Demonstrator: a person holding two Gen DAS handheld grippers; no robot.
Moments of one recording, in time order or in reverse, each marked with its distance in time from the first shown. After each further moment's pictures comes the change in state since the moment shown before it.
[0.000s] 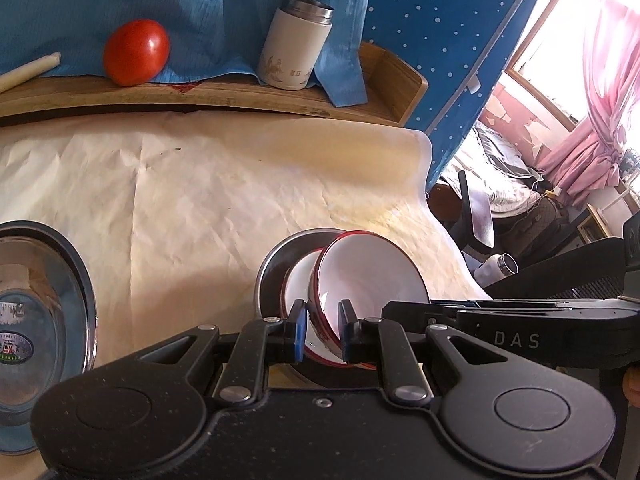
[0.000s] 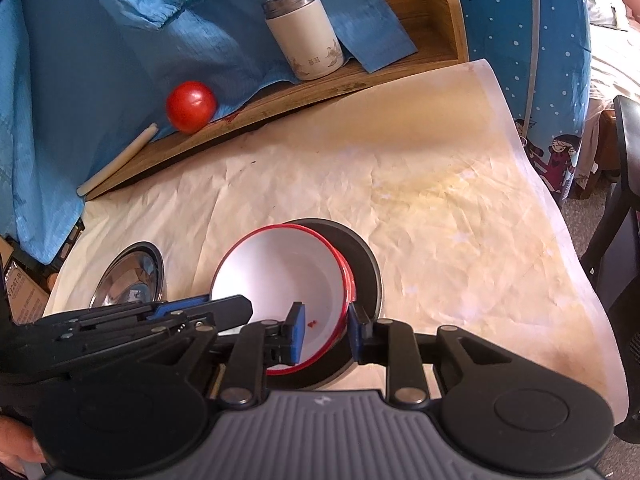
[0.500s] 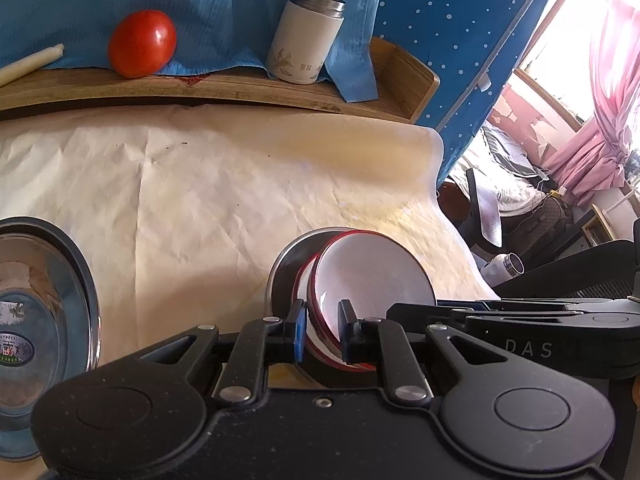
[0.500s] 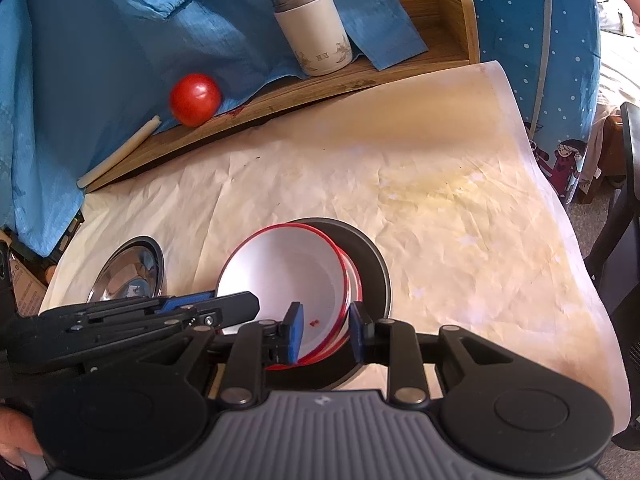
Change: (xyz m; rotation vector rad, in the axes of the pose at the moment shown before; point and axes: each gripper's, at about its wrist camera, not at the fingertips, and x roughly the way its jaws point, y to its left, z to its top) left arm 0.007 0.005 0.001 -0.008 0.013 0.012; right arm 0.007 0.003 0.002 -0.028 0.012 -0.002
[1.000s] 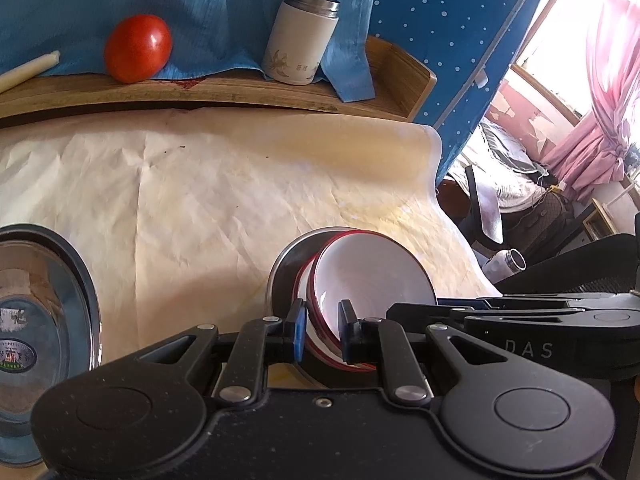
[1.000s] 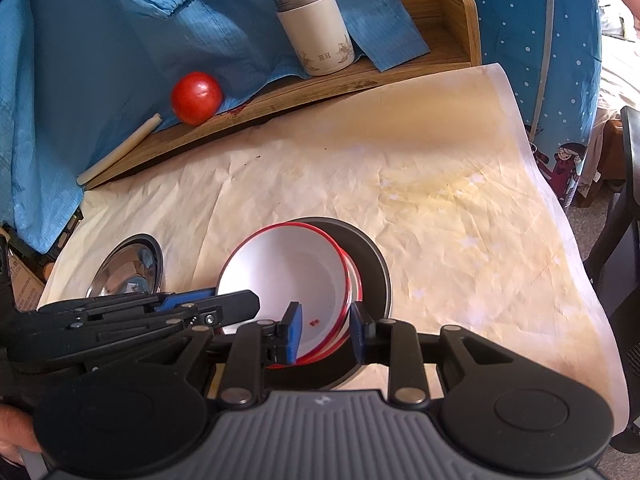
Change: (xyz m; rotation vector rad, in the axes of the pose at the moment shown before) left arm 0.000 -0.002 0.000 0.032 0.001 0.007; right arm 0.000 0.002 0.000 -0.012 0.000 -0.008
